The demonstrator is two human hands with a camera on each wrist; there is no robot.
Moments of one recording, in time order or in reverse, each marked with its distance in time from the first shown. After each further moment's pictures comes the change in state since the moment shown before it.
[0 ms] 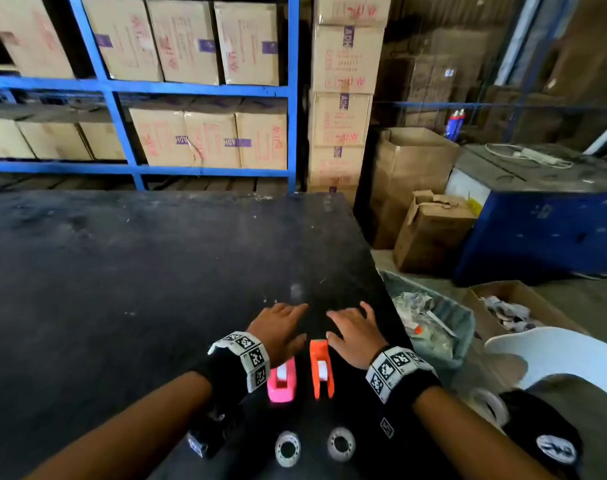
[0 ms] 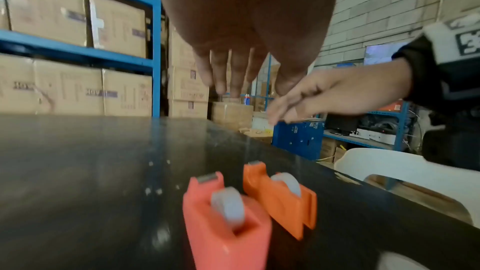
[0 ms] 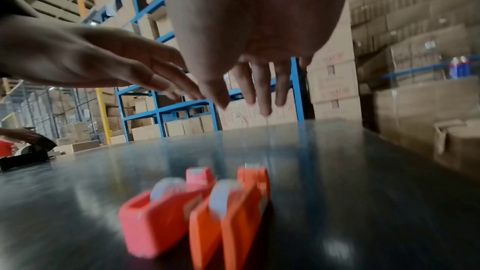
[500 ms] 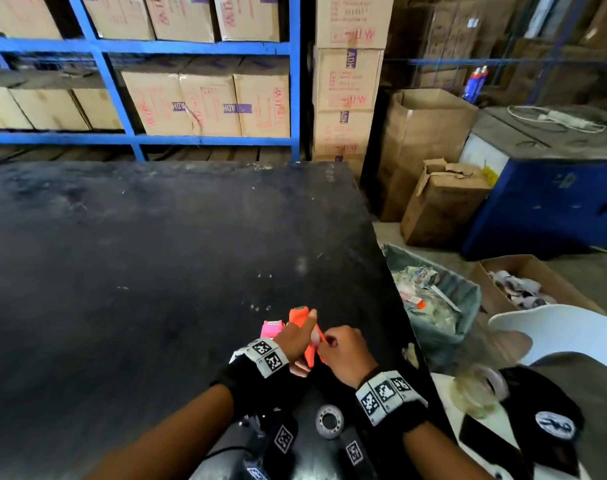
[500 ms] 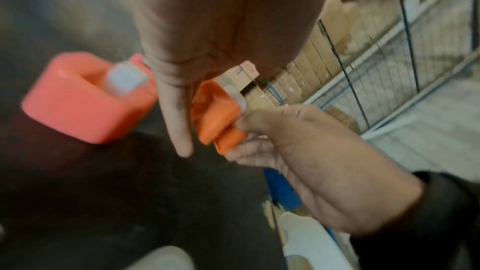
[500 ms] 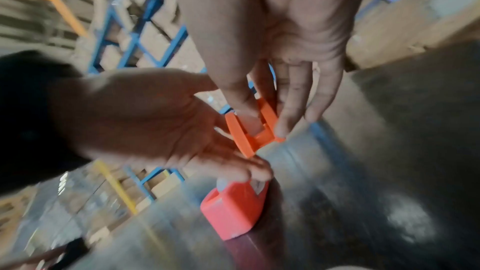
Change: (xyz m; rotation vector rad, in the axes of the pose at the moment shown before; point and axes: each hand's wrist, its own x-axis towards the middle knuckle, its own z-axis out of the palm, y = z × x) left_hand 0.011 0.050 0.061 -0.964 -0.258 -0.631; right_hand -0.027 0.011 0.060 0.534 0.027 0.131
